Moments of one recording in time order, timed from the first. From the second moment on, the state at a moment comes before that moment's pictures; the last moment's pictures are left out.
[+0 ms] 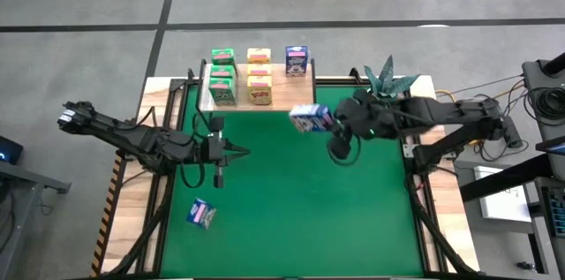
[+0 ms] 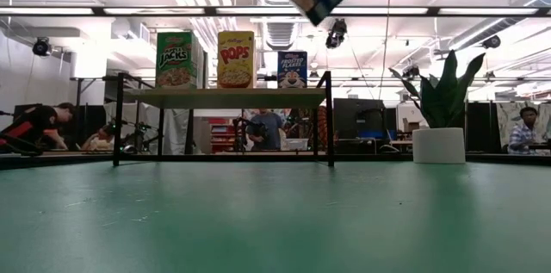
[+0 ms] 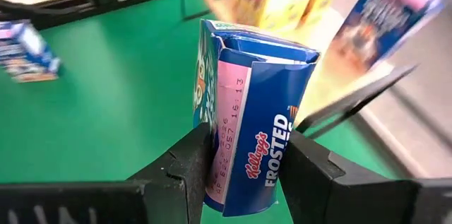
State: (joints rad) left arm -0.32 0.96 0.85 -0.15 -0.44 0.18; right arm 0.13 1.34 1.55 -0.97 0.46 0.38
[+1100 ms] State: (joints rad) left arm -0.32 0.84 0.75 -0.07 -0.44 0.20; right arm -0.32 1.91 2.17 -1.28 0.34 -0.44
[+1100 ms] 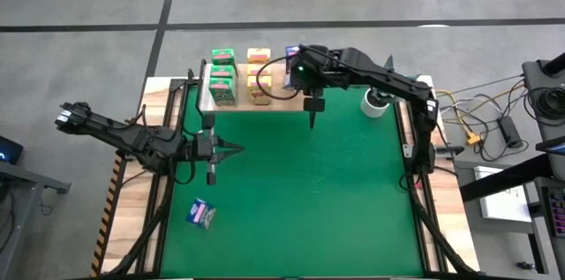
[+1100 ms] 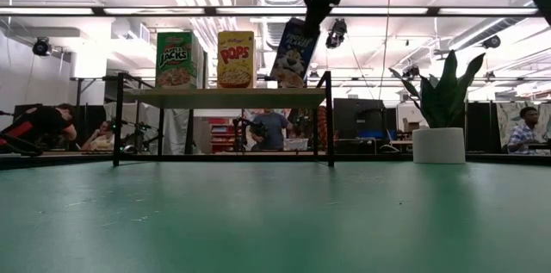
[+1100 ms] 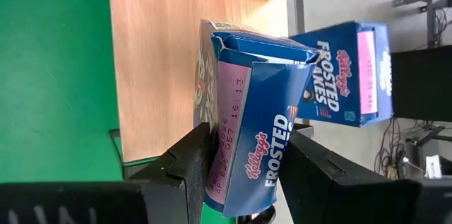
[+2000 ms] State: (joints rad) left arm -0.32 0.84 0.75 -0.07 -0.44 0.21; right arm -0.35 1.94 2.17 -1.24 0.39 -0.45
